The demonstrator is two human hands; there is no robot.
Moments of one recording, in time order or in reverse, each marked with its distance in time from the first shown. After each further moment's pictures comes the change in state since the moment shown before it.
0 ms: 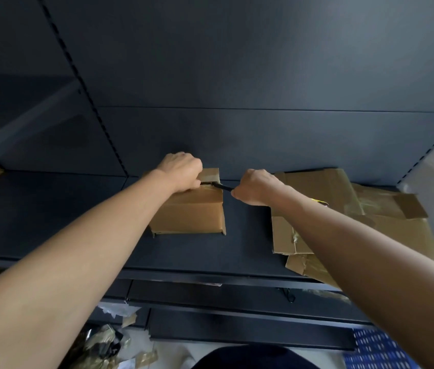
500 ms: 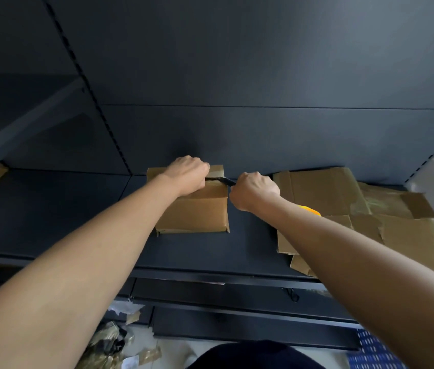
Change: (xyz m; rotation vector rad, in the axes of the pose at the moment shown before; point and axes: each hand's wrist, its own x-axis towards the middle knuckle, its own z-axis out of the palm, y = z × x) left_hand -0.001 0.002 0.011 0.019 0.086 0.081; right_hand 0.005 -0.015 0.025 -0.095 0.156 0.052
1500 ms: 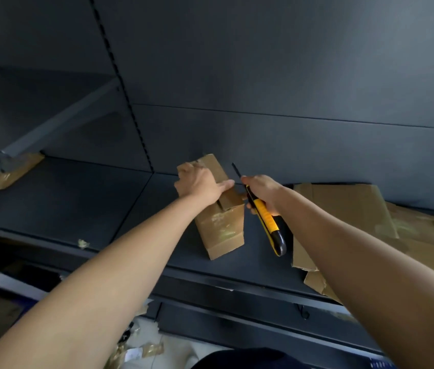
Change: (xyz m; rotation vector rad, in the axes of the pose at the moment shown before) left_hand -0.013 0.020 0.008 -0.452 -0.005 -0.804; right_hand 0.034 -0.006 0.002 1.013 -0.407 0.142
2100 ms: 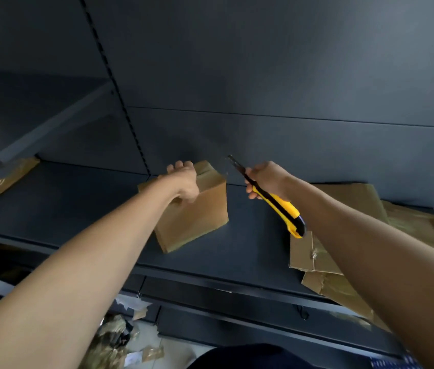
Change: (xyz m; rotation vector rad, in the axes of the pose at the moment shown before) left_hand 0.023 -0.020 -0.023 0.239 -0.332 0.086; right_hand 0.004 -0.012 -0.028 -0.222 0.049 -0.240
